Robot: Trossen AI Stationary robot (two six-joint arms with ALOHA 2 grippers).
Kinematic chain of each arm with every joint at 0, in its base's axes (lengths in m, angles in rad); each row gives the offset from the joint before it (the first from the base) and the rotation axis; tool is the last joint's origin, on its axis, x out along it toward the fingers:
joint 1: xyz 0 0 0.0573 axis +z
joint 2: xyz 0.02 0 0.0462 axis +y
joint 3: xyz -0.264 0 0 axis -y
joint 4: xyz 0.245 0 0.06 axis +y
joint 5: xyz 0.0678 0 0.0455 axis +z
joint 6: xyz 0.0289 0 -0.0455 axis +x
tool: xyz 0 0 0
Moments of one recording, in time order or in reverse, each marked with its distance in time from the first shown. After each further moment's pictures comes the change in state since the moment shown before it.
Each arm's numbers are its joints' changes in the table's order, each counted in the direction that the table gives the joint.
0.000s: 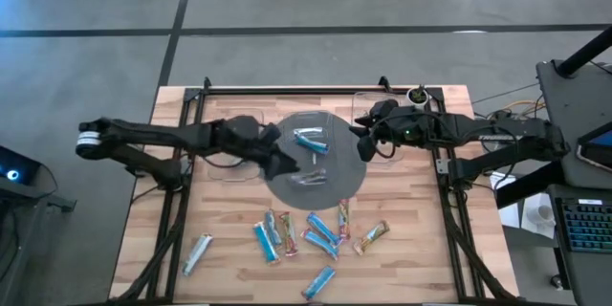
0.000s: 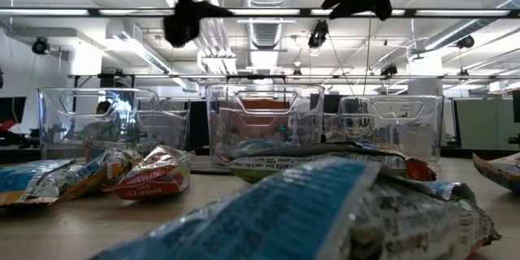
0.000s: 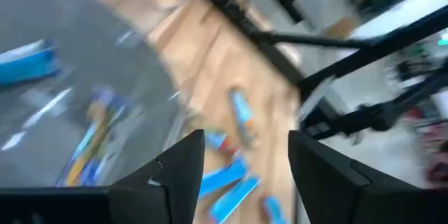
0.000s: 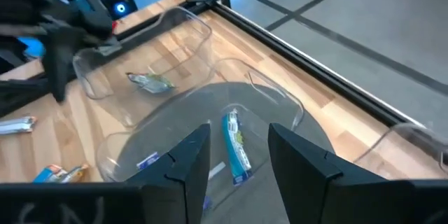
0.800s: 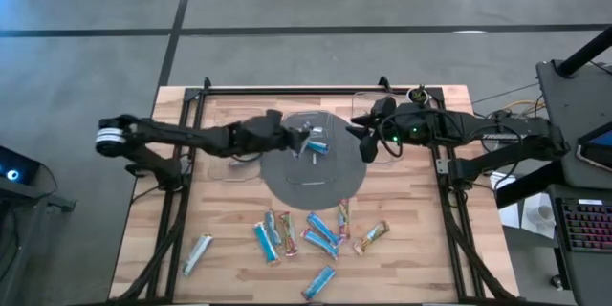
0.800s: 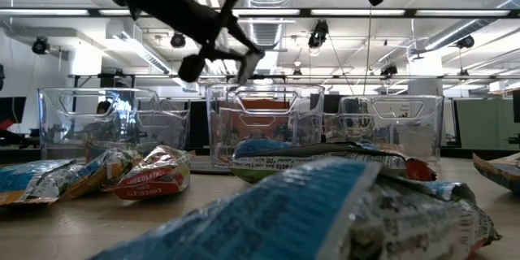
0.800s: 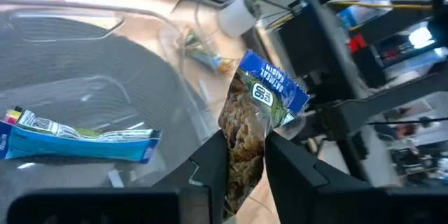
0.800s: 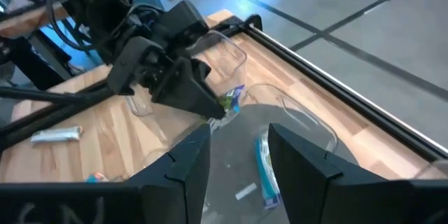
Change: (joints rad) left arm 0.091 0.235 -0.074 -0.398 0.424 -0.317; right arm 0.027 -0.001 0.073 -0.022 0.055 -0.031
